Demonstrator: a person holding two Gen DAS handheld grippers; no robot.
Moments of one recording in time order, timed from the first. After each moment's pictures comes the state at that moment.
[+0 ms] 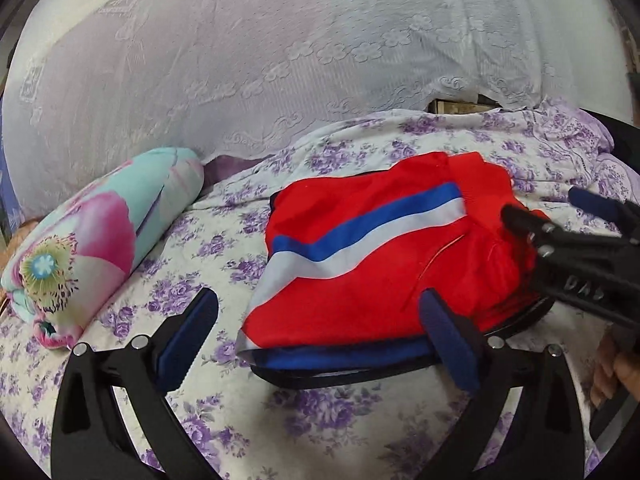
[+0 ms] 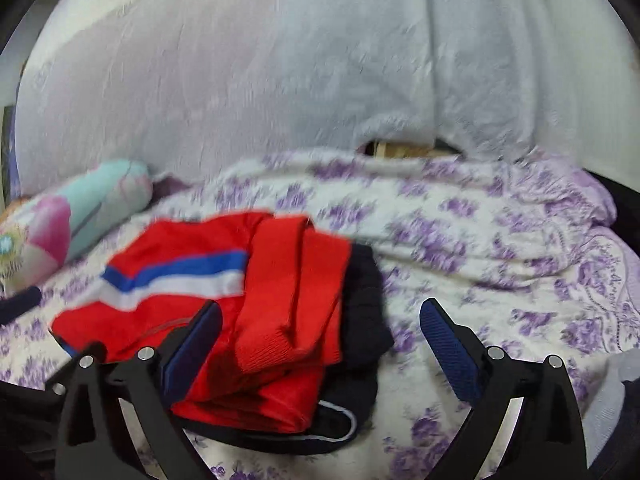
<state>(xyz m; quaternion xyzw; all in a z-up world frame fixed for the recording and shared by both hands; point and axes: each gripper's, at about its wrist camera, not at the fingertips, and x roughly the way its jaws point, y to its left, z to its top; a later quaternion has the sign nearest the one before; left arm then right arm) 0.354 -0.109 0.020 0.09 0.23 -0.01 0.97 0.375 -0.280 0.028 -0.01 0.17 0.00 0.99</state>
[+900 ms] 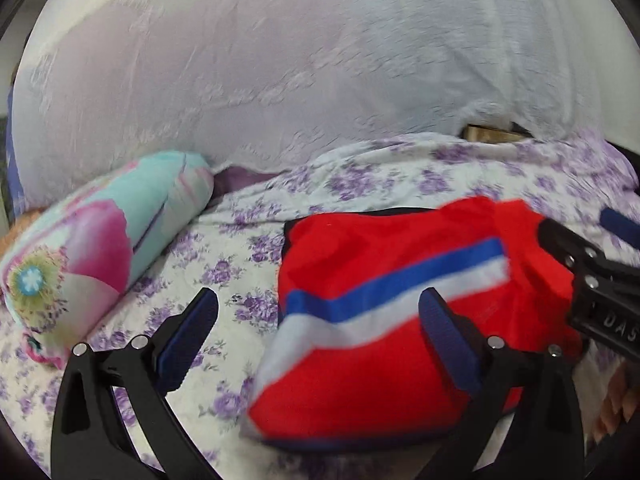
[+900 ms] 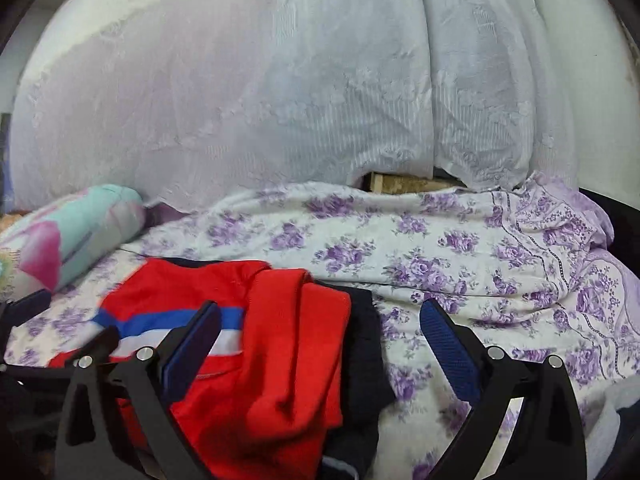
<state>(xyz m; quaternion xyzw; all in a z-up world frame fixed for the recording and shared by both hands) 0.407 -0.096 0.031 0.04 0.22 0.03 0.97 0.407 -0.273 0.047 -0.01 0.15 -0.01 0.99</state>
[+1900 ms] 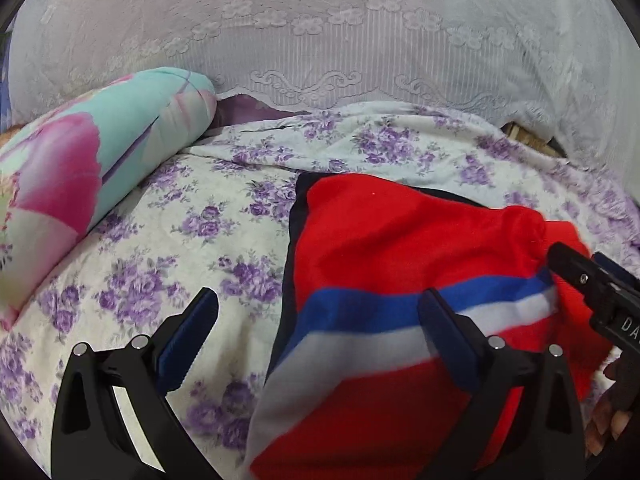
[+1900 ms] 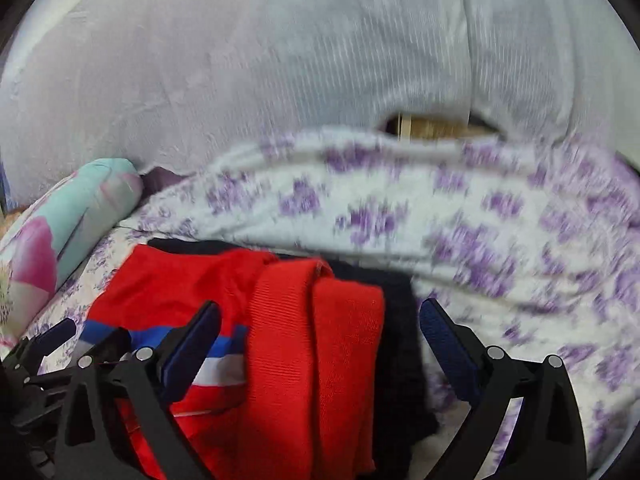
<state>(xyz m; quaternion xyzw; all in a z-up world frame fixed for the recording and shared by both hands) 0.446 -0.061 0.010 -0.07 0.30 0.01 0.95 0.454 -0.265 0.048 0.00 0.25 0.02 0.97</state>
